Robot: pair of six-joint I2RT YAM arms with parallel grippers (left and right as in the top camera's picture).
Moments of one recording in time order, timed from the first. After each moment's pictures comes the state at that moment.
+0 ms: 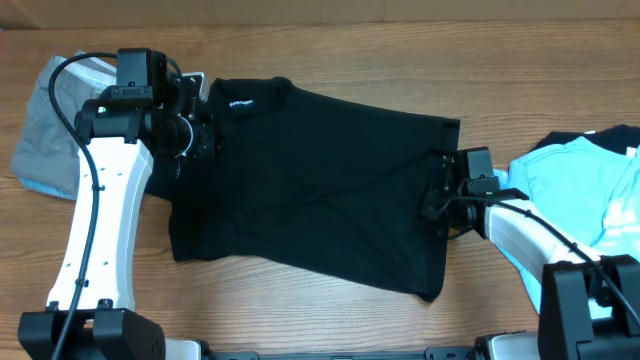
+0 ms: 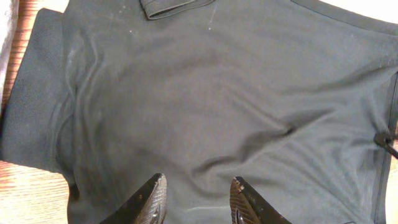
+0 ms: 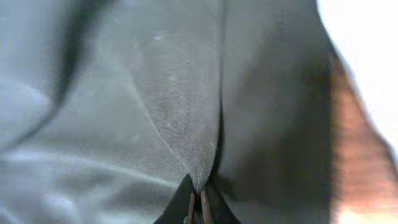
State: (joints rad) left arm 0.02 1.59 1.51 -1.10 0.27 -0.02; right arm 0.11 1.58 0.73 -0.39 -0.20 0.49
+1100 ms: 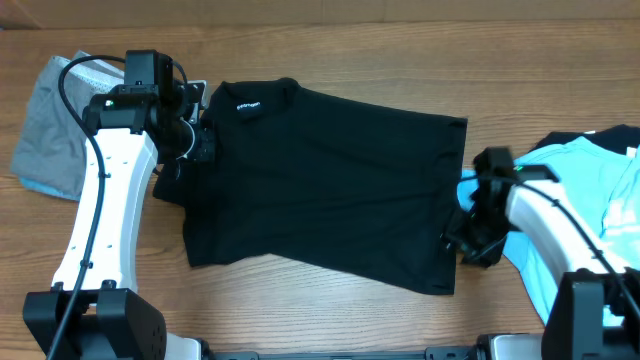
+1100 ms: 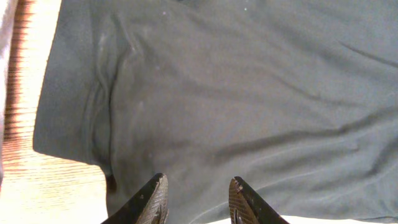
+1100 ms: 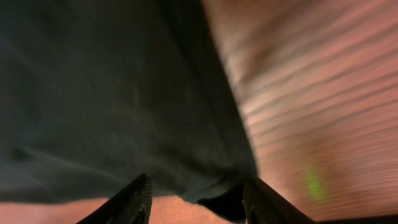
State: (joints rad) left arm 0.02 1.64 1.51 -1.14 0.21 -0.01; right arm 0.04 1.55 0.87 -1.10 -0.23 0.51
